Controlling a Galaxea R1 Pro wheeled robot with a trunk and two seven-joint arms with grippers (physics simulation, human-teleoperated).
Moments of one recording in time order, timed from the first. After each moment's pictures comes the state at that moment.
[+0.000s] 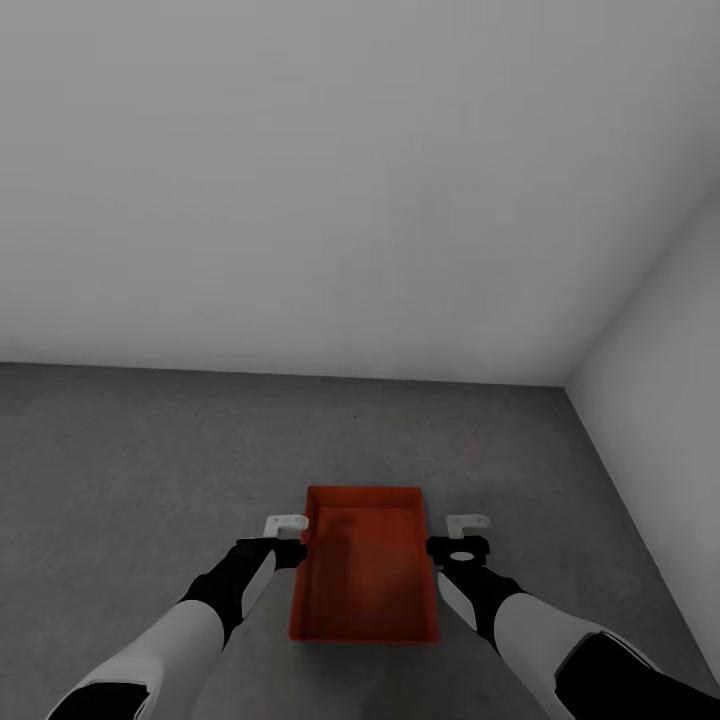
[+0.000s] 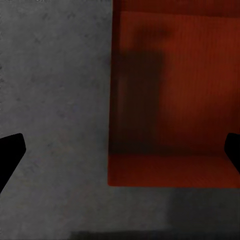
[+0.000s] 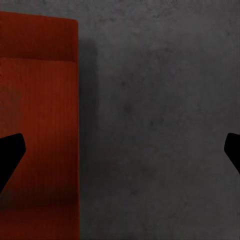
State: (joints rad) left arm -0.74 -0.12 0.00 -0.41 0.04 0.38 0.09; right arm -0.82 0.09 0.61 -0.15 -0.51 0.00 -0.40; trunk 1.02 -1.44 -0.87
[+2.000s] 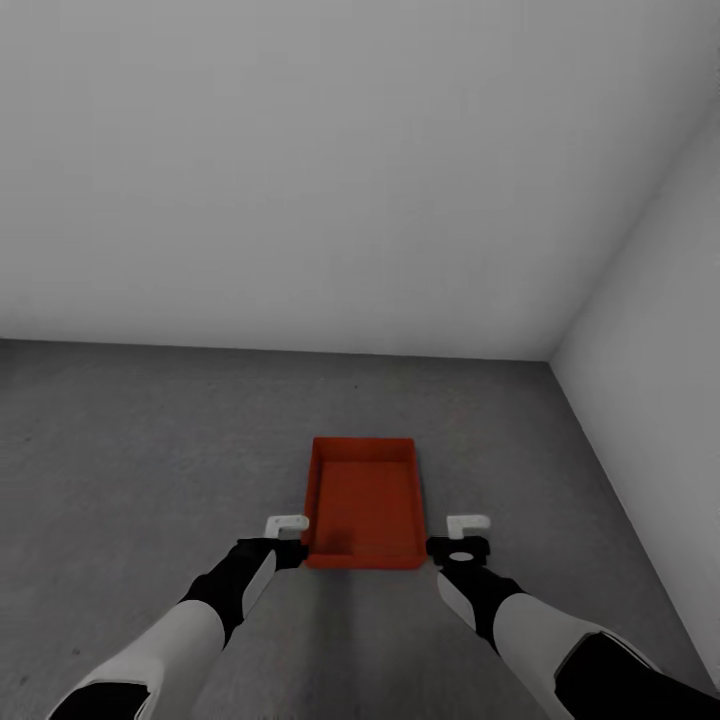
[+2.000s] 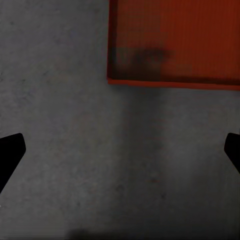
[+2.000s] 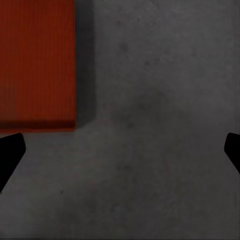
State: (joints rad) left arm -0.74 -0.12 0.00 -0.41 0.04 0.39 0.09; right arm -0.82 0.09 0.61 -0.15 -0.51 -0.01 -0.40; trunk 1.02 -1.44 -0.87
